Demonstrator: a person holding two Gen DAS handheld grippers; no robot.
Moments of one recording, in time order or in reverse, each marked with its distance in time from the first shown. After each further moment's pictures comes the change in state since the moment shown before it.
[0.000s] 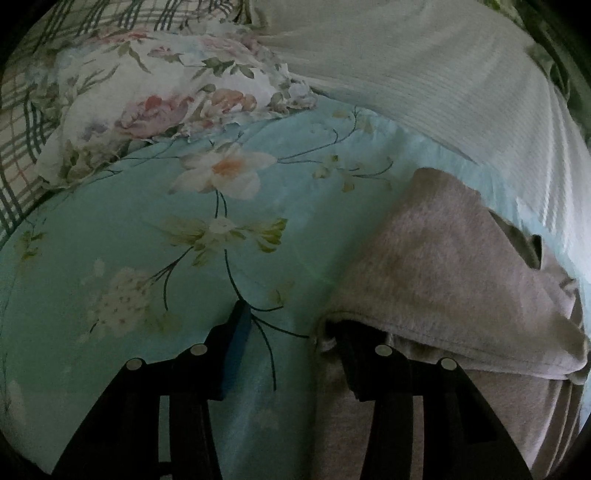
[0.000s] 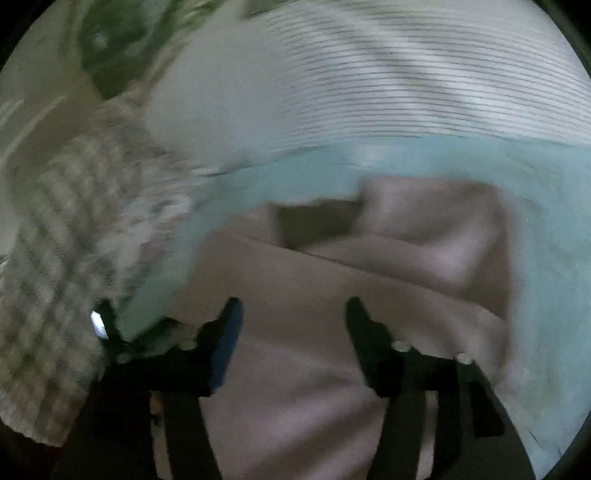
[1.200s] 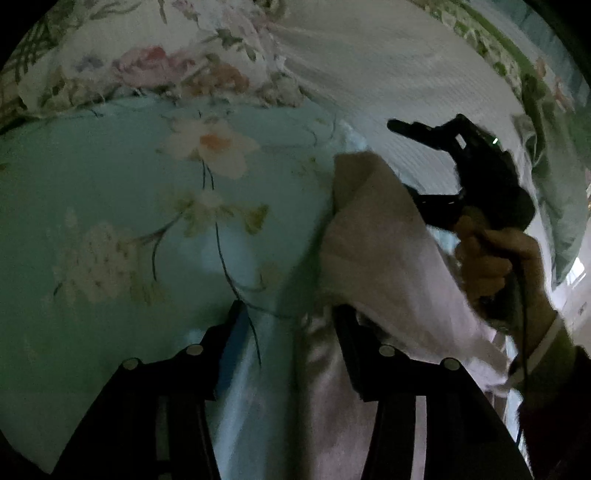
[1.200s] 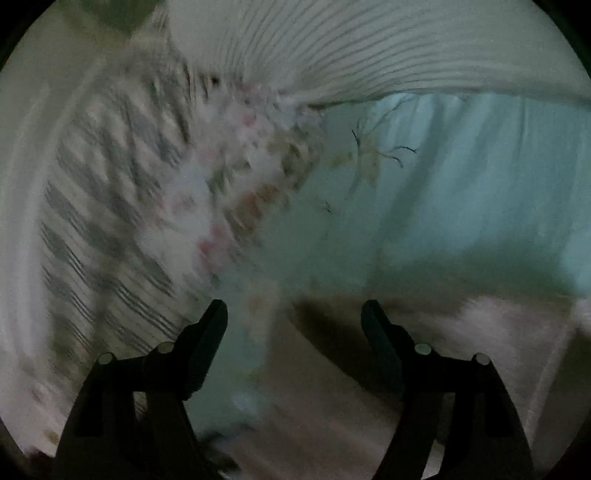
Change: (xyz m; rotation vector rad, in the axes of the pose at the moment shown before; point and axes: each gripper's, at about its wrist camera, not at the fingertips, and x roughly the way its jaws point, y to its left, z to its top) left arm -0.001 0.035 -0.005 -0.169 0.057 -0.309; right arm 0.238 0.069 0.083 -0.077 0.365 0.268
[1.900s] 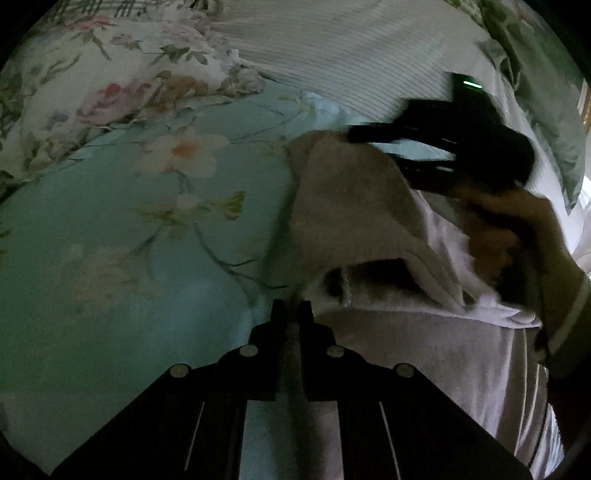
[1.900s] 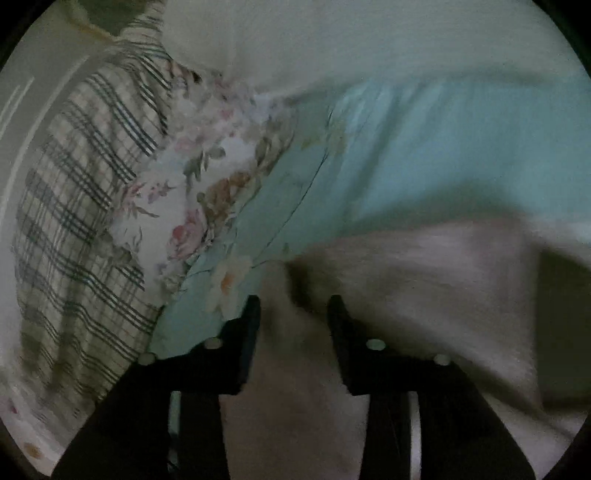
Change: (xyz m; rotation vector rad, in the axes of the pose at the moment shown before) left arm -0.009 -0.020 -0.003 0.234 0.065 0.095; right arm -0.050 0.002 -0.061 0.052 -0.197 -0.148
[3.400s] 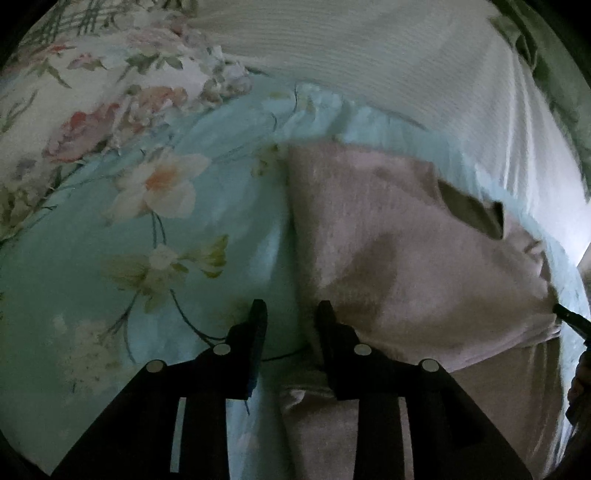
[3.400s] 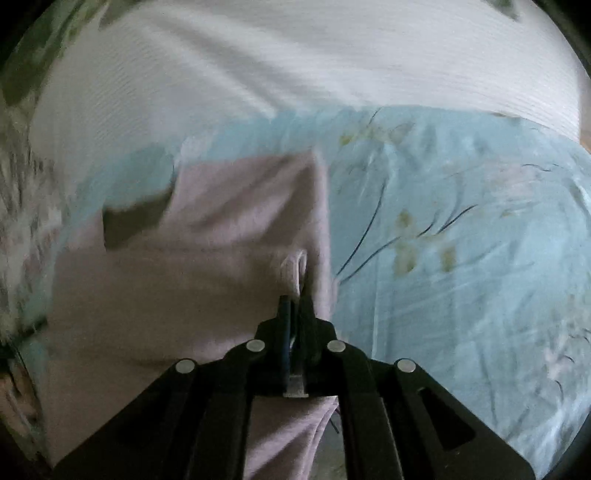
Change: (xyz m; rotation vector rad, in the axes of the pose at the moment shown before) left arm 0.031 -0.021 0.039 0.064 0.044 0.058; right arm -0.250 -0.127 -0.147 0.226 -0.345 -0.690
